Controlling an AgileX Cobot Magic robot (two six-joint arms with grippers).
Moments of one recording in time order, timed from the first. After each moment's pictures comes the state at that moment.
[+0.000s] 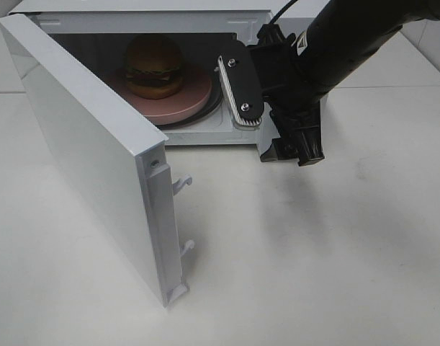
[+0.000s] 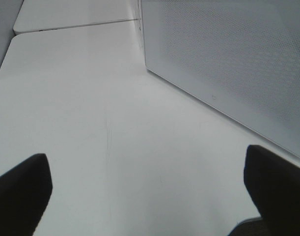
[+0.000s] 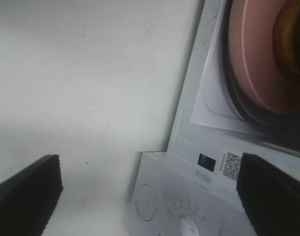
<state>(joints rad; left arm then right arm) -0.06 0.00 -0.52 -0.08 1.08 0.12 0.56 1.70 -1.18 -0.02 0.48 -1.30</state>
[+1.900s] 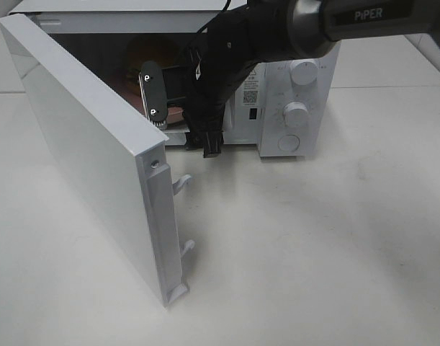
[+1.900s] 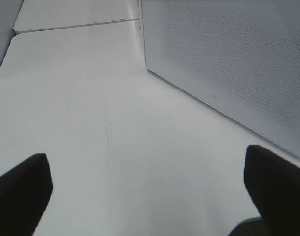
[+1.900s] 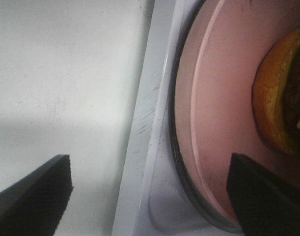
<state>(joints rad) -0.06 0.00 -0.52 -0.08 1.08 0.12 0.63 2.22 -1.71 -0.10 0.44 -1.13</state>
